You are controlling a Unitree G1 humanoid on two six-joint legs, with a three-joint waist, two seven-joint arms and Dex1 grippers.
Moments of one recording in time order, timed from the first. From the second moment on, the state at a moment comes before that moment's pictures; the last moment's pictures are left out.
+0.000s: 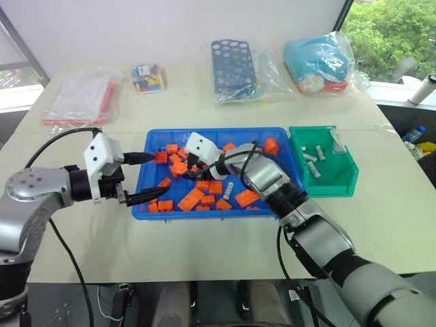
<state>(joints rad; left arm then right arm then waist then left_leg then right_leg) -0.20 0.90 0.22 -0.35 -0.58 0.54 -1.05 -0.96 -0.10 0.45 0.51 0.02 0.52 0.81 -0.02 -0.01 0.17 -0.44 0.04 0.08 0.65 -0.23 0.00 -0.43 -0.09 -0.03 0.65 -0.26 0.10</state>
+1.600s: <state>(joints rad) -0.25 0.89 0.17 -0.32 -0.58 0.52 -1.04 -0.87 -0.13 0.40 0.36 0.04 0.70 0.82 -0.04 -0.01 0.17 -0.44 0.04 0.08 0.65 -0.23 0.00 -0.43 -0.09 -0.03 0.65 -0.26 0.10</state>
